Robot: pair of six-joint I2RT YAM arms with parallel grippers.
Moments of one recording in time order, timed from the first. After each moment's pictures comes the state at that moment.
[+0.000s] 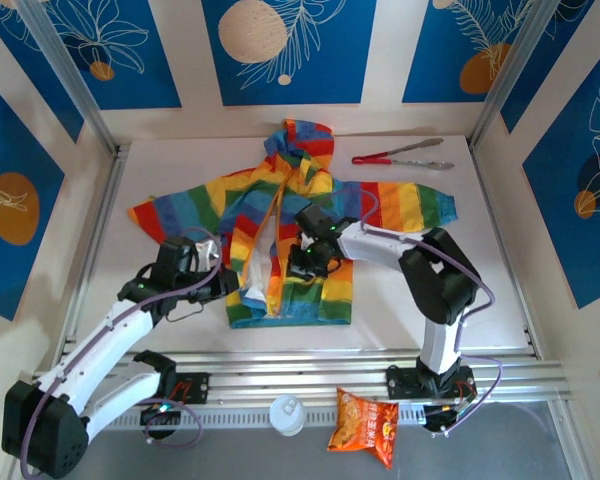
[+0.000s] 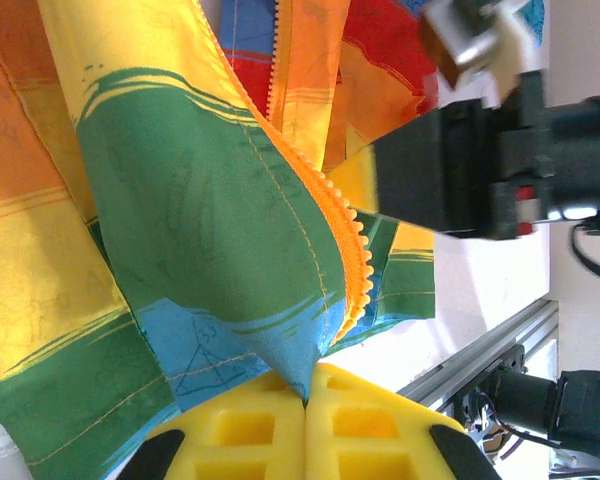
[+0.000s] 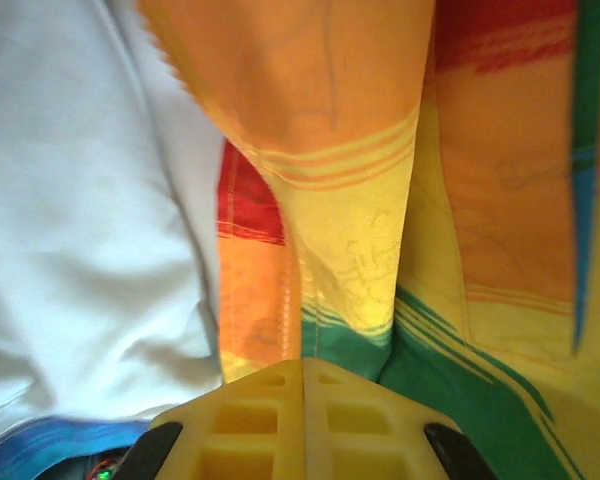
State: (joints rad) left arm -0.39 0.90 0.57 -0.47 0.51 -0.69; right arm 0.69 1.81 1.18 -0.54 -0.41 0.84
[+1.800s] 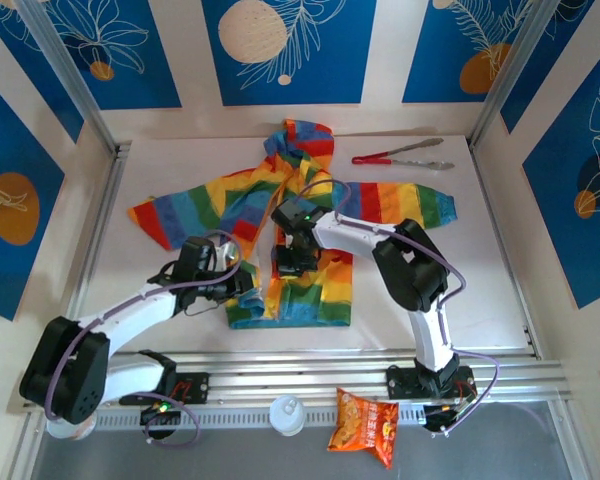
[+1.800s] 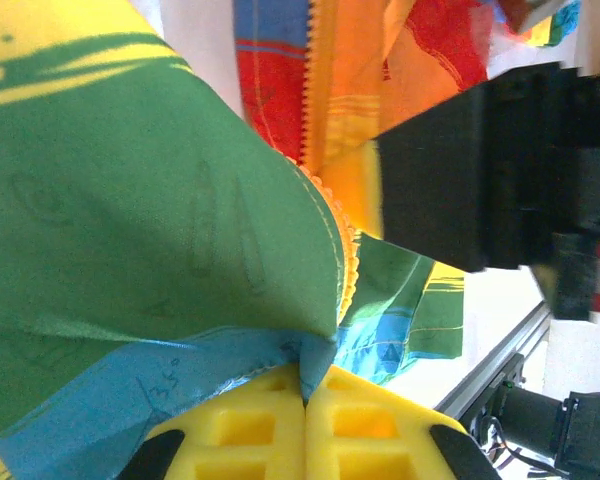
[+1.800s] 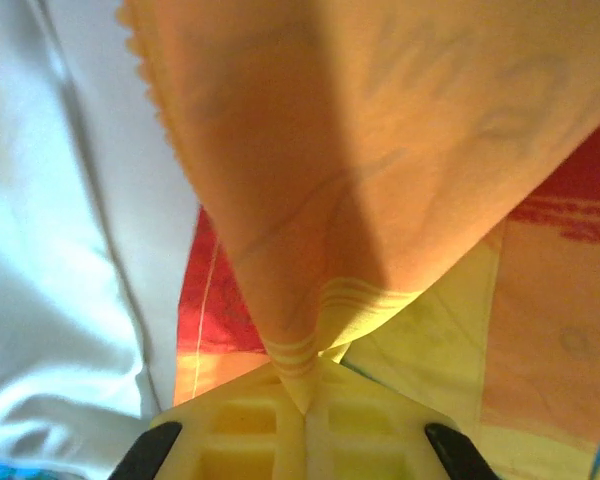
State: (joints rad) left arm -0.42 1.20 0.48 -0.12 0.57 -0.76; right arm 0.77 2.02 1.45 -0.77 -0.28 0.71
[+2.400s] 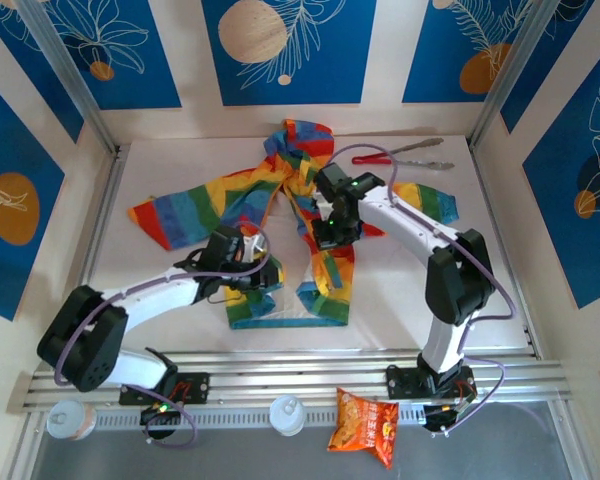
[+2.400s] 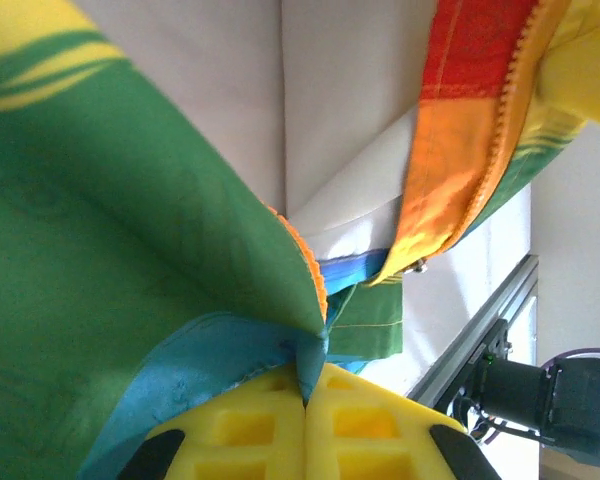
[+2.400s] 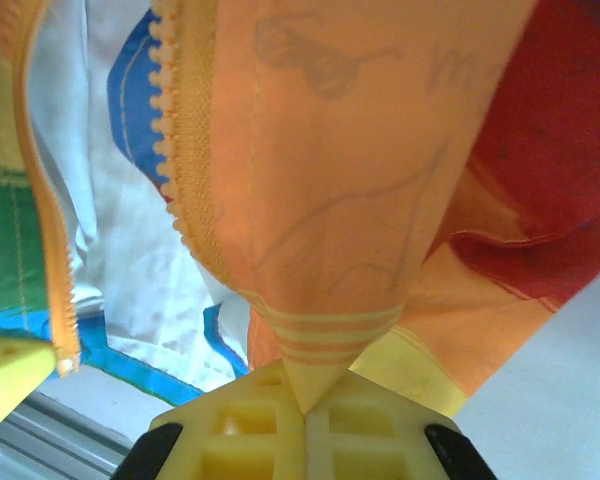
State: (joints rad) left arm -0.60 1.39 0.64 -0.03 0.55 -0.78; right arm 0.60 1.81 1.52 -1.08 -0.21 0.31
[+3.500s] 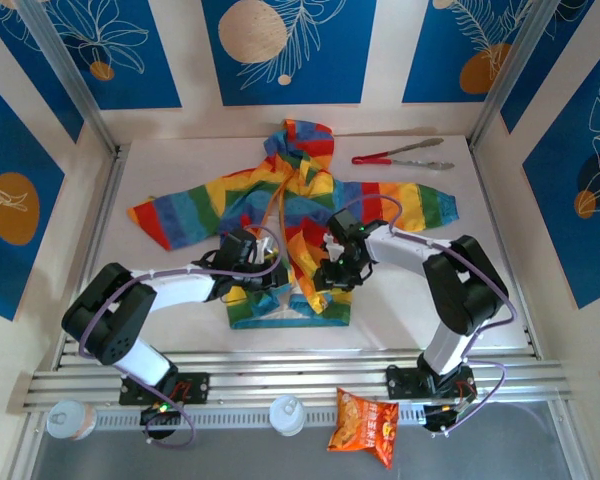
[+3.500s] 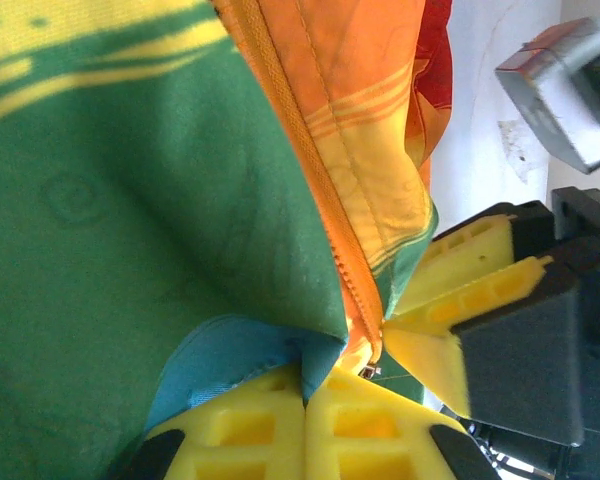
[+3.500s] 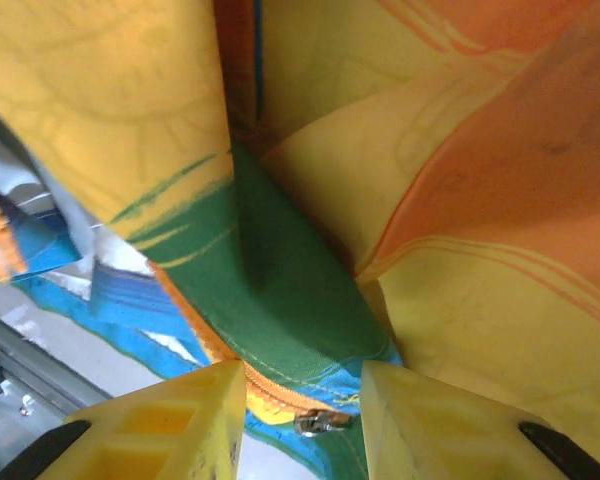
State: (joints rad) left arm -0.63 1.55 0.64 0.13 0.53 -0.86; right arm 0.58 1.71 1.01 -0.71 -0.45 0.45
